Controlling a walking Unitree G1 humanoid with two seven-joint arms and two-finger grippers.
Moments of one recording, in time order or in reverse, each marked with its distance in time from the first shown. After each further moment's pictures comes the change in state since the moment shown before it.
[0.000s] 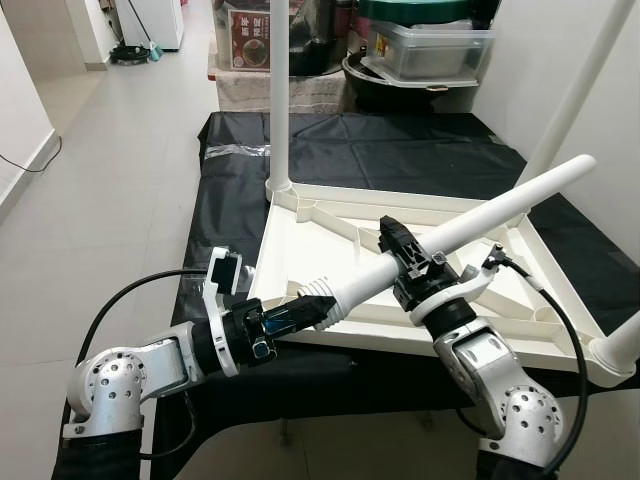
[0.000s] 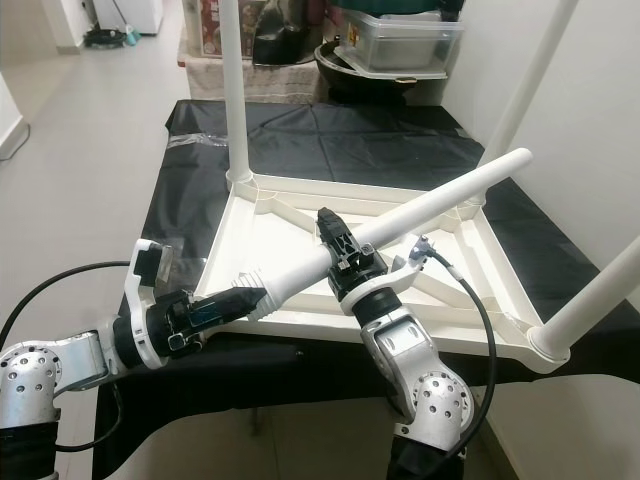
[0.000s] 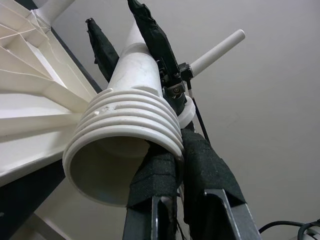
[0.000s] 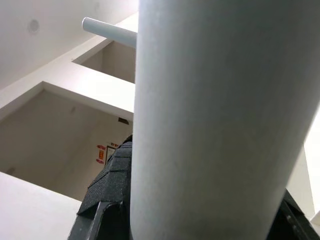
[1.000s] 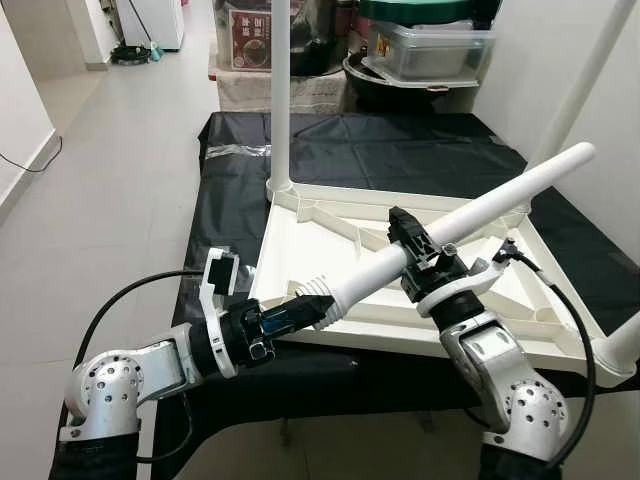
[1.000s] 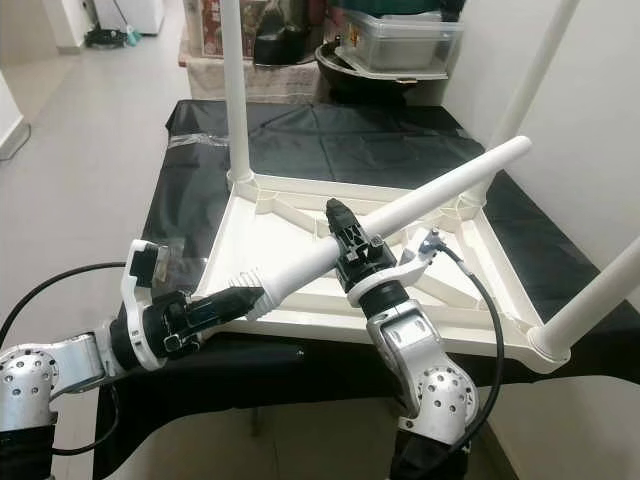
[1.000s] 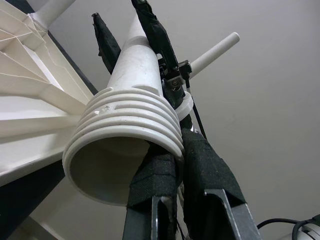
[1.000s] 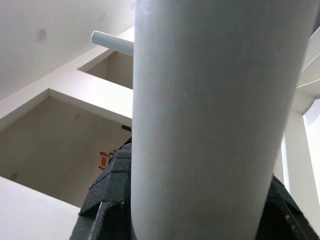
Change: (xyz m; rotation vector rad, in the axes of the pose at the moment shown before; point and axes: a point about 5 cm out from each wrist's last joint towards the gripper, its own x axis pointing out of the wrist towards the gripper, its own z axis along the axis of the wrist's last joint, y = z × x) left arm -0.002 -0.001 -0.001 -0.002 -0.006 -0.006; right arm 0.002 0.005 0.009 0.007 -0.037 0.025
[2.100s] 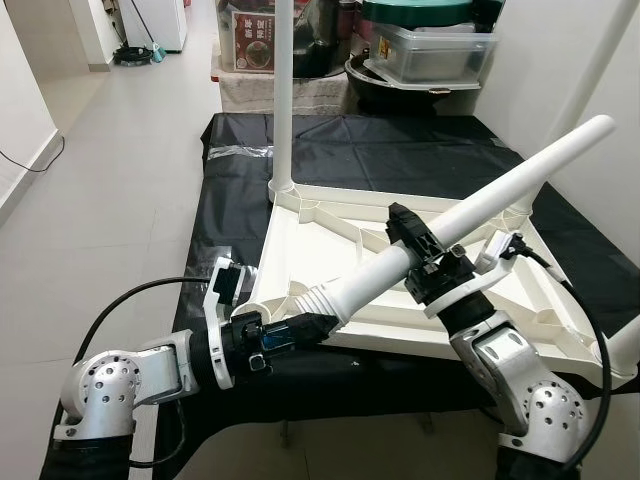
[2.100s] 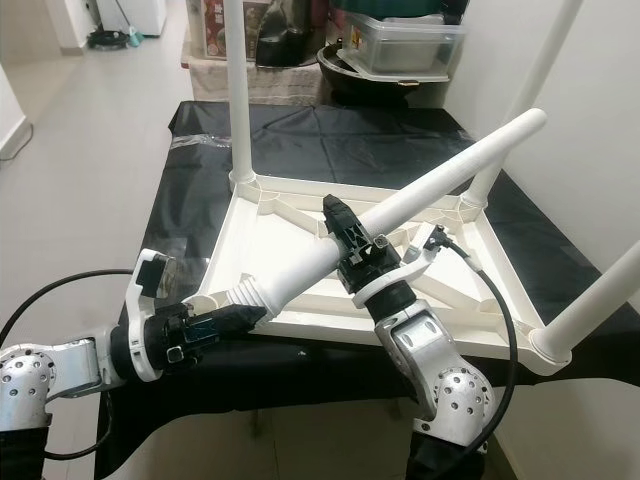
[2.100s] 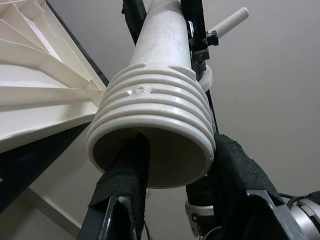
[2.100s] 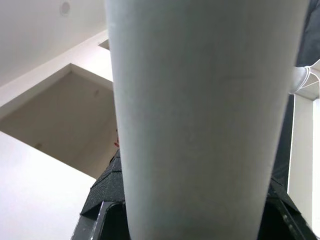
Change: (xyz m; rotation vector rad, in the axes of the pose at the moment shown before) left arm -0.003 0.004 -0.006 -0.012 0.076 0.058; right arm -0.005 0.011 0.003 -0.018 0.091 0.104
